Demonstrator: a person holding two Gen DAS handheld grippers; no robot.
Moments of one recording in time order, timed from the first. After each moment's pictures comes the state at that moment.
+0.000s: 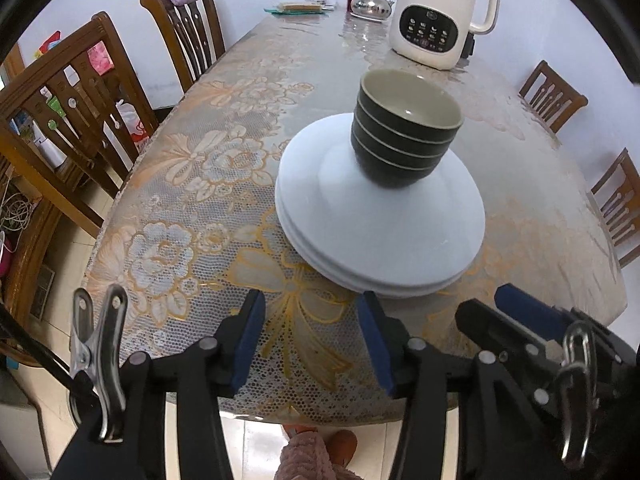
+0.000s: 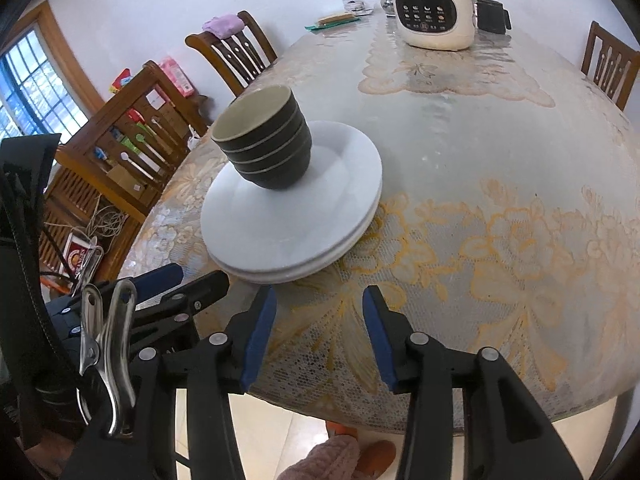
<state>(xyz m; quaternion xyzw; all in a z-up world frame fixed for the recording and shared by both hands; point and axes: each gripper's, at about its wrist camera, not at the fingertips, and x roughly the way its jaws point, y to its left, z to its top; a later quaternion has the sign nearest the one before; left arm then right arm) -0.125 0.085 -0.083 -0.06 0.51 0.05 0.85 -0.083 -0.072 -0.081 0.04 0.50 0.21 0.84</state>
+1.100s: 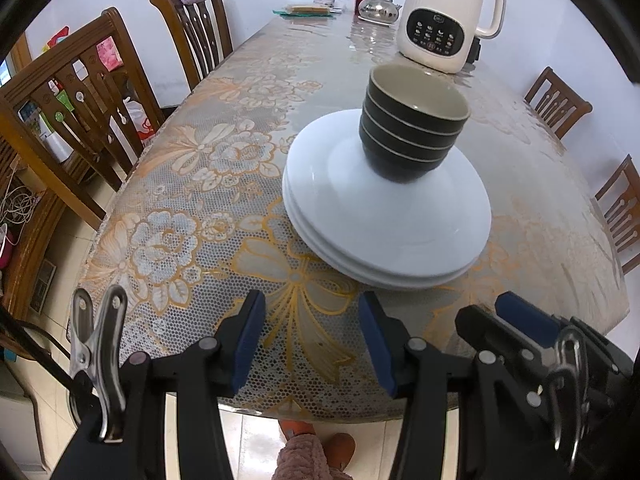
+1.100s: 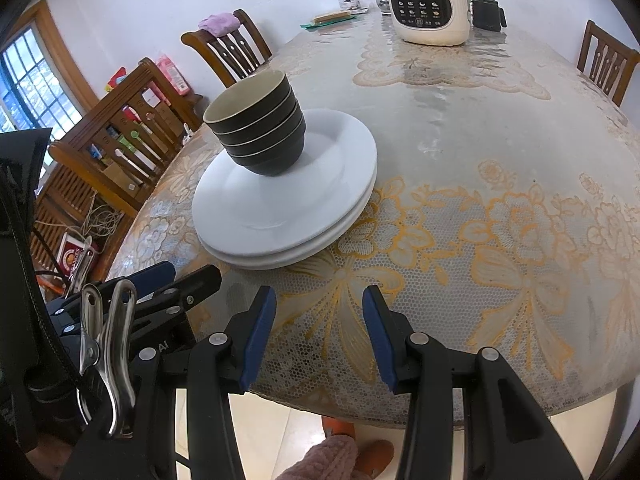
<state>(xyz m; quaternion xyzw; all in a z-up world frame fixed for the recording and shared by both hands) -0.131 0.086 -0.085 -0.06 0.51 0.06 0.86 -0.089 -0.073 -0.088 0.03 0.50 0.20 0.84</state>
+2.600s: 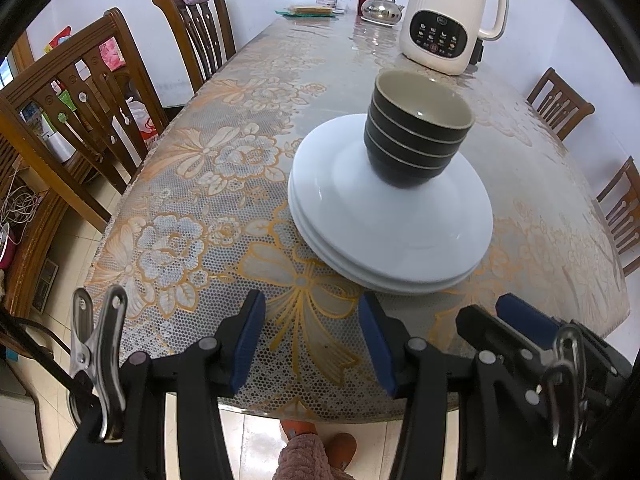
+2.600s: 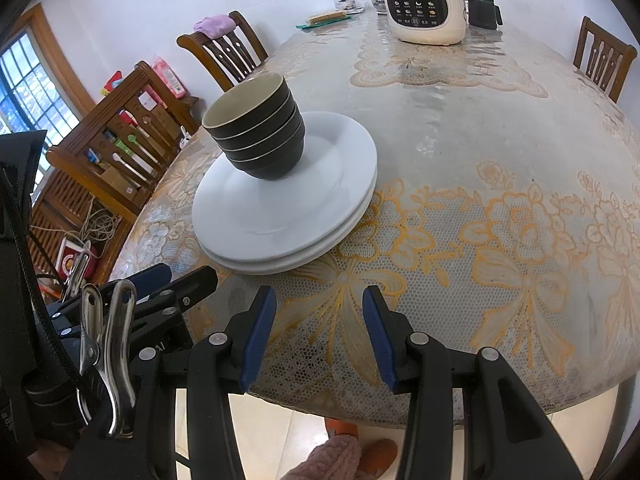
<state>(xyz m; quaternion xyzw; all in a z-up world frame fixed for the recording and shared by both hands) -0.130 0.089 -0.086 -0.06 0.51 0.06 0.86 -0.083 -0.073 -0.086 0.04 0.50 0.19 0.84</state>
